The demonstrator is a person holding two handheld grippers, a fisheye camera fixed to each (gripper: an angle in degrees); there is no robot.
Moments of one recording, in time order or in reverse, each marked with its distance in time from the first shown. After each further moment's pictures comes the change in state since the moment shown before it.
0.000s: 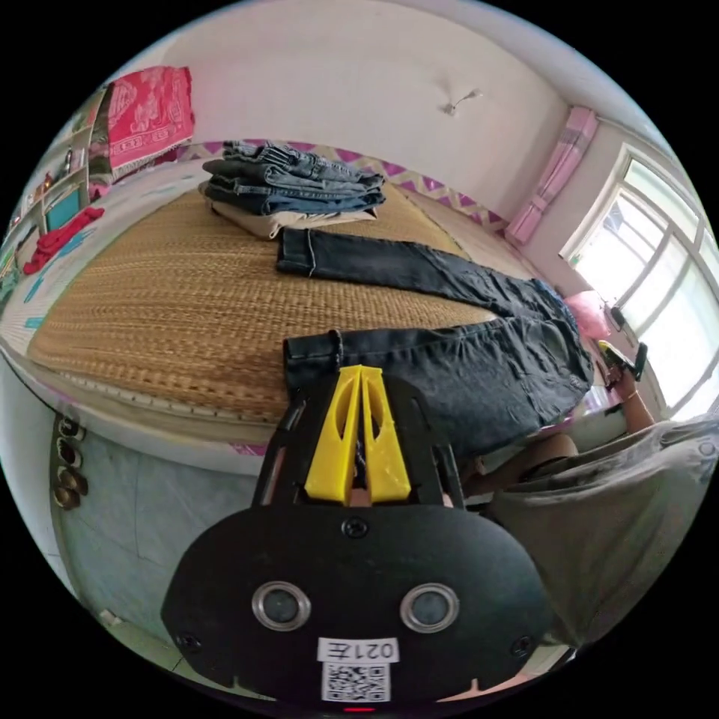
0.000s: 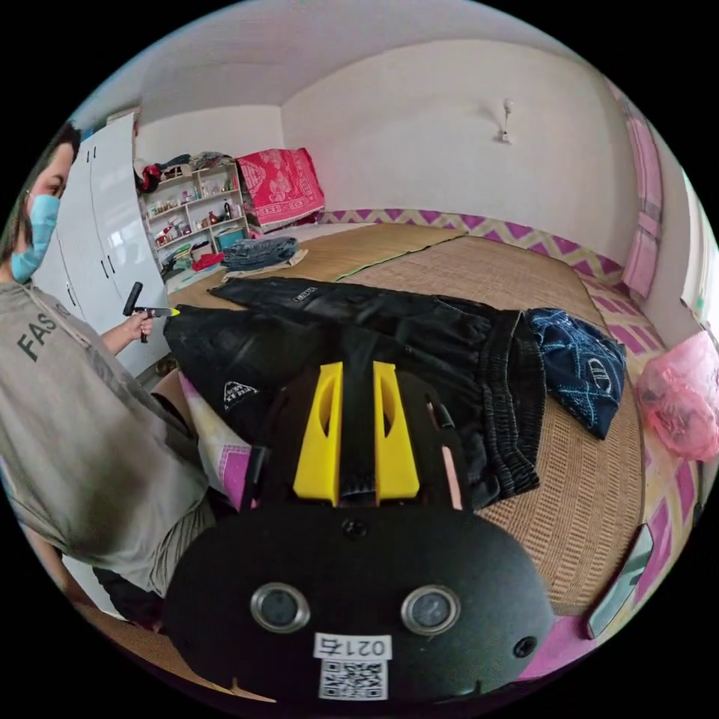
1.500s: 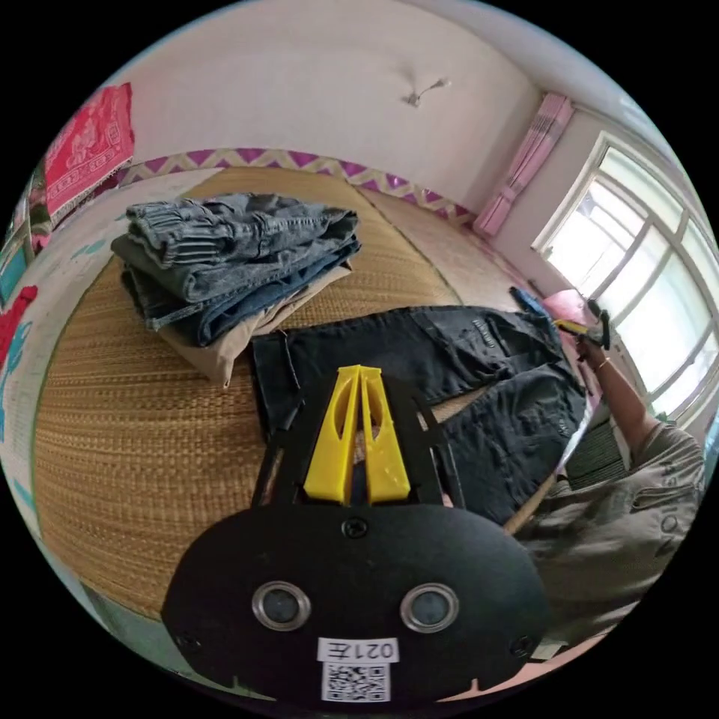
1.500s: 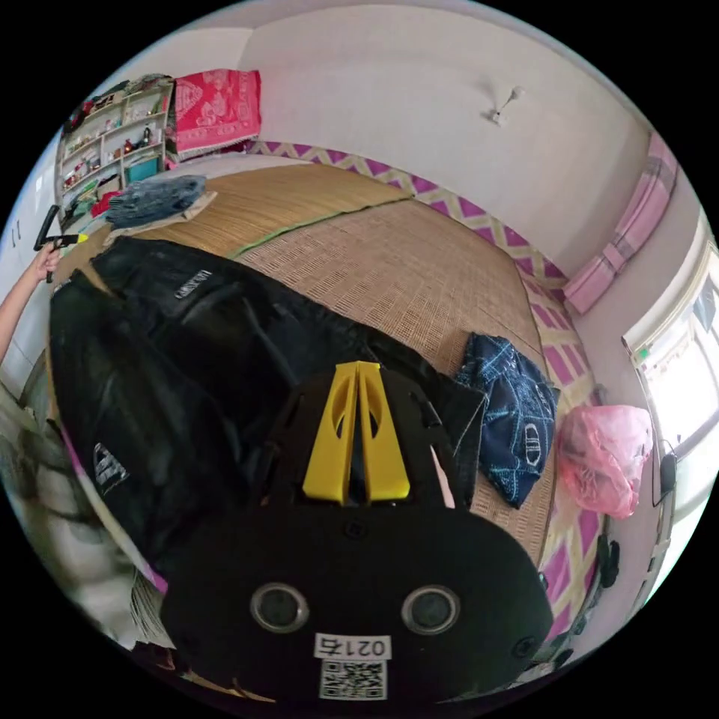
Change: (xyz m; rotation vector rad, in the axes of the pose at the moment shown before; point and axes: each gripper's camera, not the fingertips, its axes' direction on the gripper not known) left arm -0.003 -0.172 0.129 -0.041 0.130 0.119; right arm -0.132 -0.258 0.188 -0.235 0.386 -0.036
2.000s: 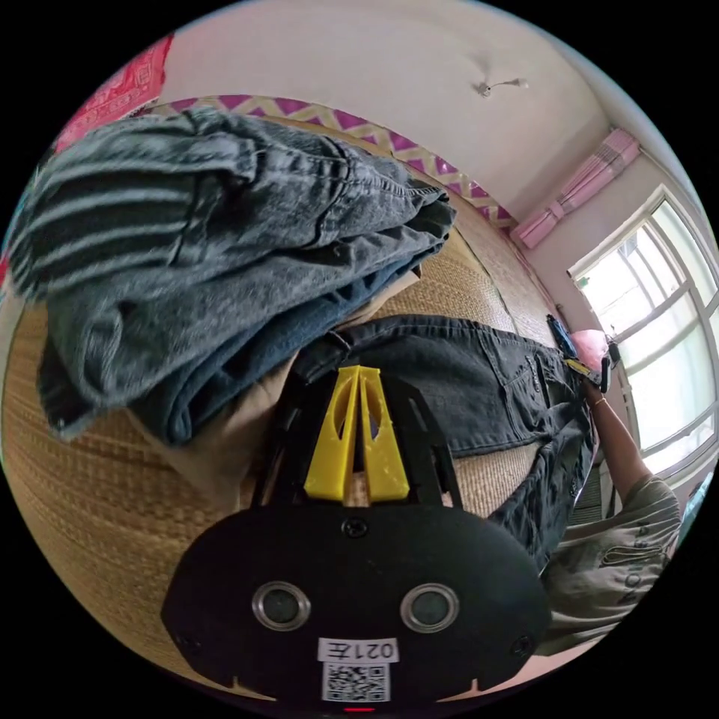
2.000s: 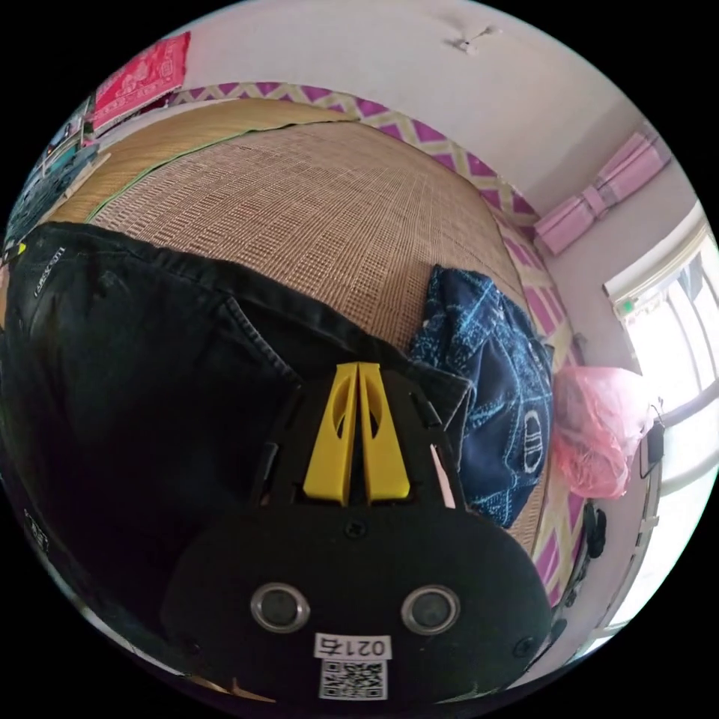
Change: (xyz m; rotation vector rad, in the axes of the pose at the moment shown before) left arm -0.083 -0.049 0.108 -0.099 0.025 -0.175; right arm 0.037 -0.018 0.167 -0.248 0.175 0.121
